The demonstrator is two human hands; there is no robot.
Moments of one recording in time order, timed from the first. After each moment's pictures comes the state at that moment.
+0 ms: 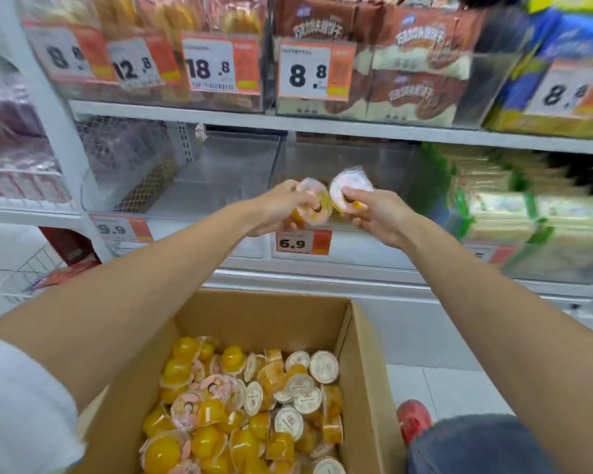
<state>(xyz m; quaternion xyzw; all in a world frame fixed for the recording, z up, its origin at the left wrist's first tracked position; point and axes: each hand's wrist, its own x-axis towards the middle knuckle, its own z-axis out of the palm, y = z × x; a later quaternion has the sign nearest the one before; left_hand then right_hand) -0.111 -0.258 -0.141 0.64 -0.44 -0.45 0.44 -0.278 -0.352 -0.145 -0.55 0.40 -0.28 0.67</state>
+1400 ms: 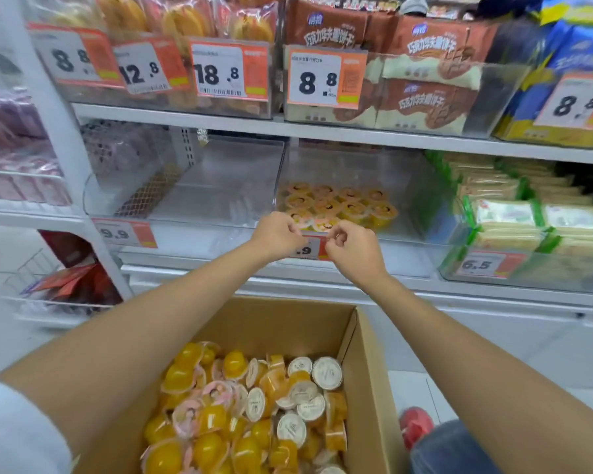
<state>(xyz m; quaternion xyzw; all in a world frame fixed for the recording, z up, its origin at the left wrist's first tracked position) -0.108 -0.253 -0.176 0.79 -0.48 -0.20 0.33 -0.253 -0.322 -0.202 -0.82 0.42 -0.30 0.24</state>
